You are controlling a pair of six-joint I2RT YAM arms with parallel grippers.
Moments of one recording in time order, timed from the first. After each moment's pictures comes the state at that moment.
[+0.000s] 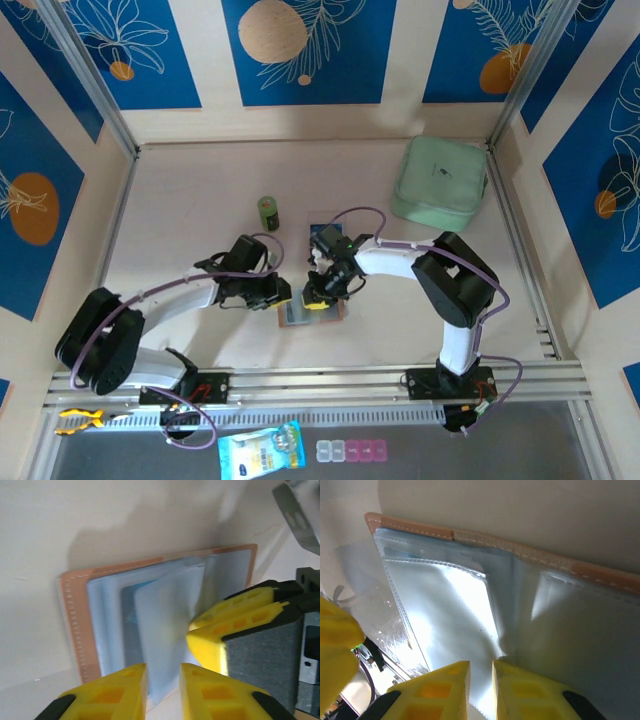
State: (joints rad) left arm -0.62 1.37 0.66 -0.35 0.45 -0.86; right arm 0.77 1.84 1.04 -0.49 -0.59 0.71
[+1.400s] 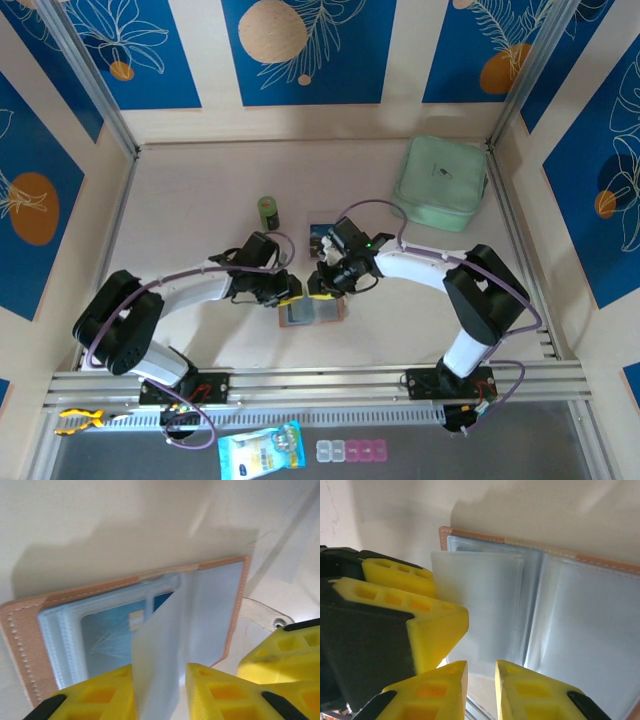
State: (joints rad) left arm -0.65 1.49 0.72 -0.29 0.47 -0.91; right arm 0.73 1.65 0.97 -0.45 -0.58 0.73
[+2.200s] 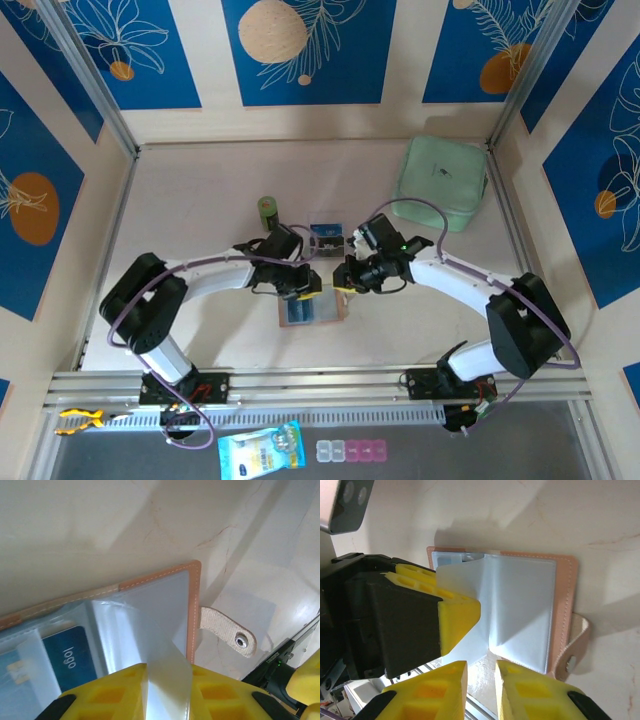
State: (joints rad) left arm -0.74 1.65 0.90 -0.30 0.49 -0.91; right arm 0.60 1.40 0.83 -0.50 -0.54 0.73
